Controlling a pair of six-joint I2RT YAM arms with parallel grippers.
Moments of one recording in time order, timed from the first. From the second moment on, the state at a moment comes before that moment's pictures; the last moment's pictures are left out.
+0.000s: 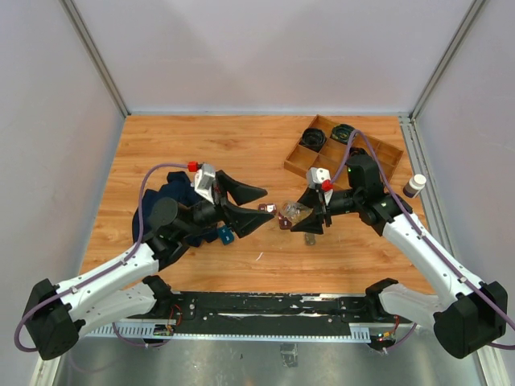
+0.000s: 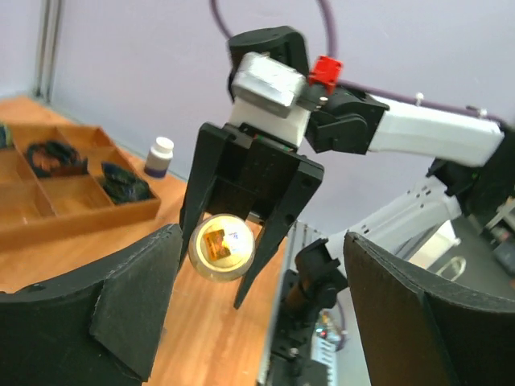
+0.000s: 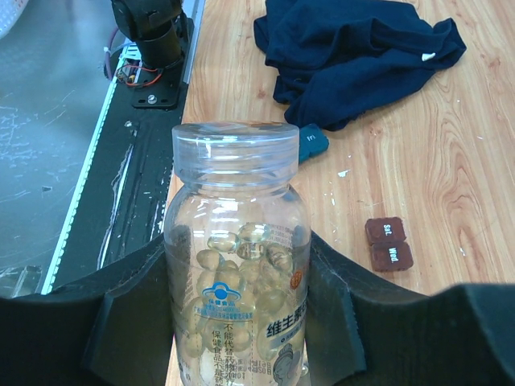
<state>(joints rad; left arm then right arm) -0.80 0.89 0.55 0.70 0.42 -0.54 0.43 1.07 0.87 -0.40 -1.14 -0.51</state>
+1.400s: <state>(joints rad) -1.06 1.07 0.72 0.37 -0.18 -0.68 0.43 1.08 0.87 -0.40 -1.07 -0.51</state>
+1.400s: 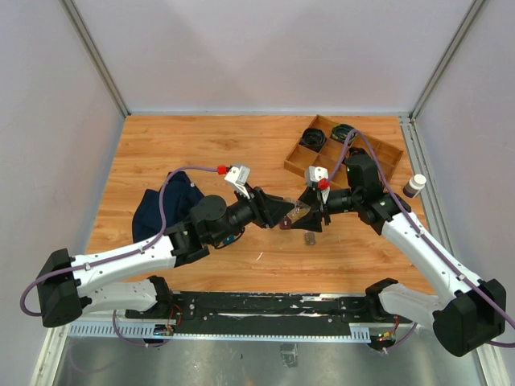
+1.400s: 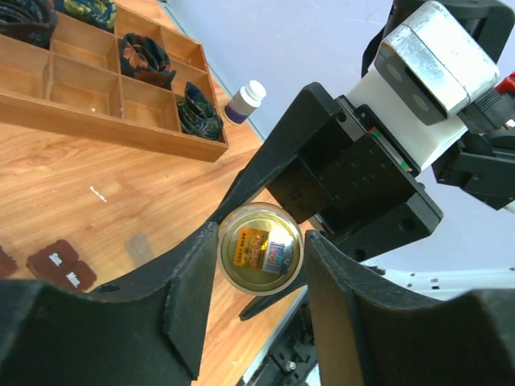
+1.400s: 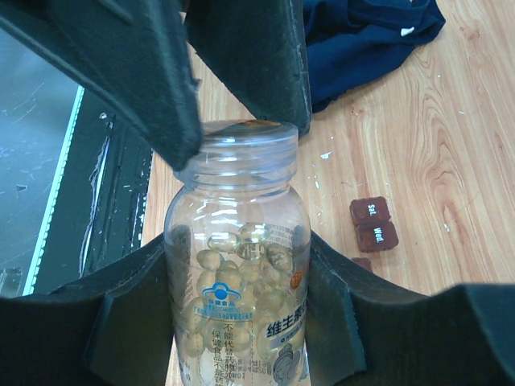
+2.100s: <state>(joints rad) -0.96 1.07 0.59 0.64 0.26 -0.26 0.43 1.08 0.87 -0.44 -1.12 -0.51</state>
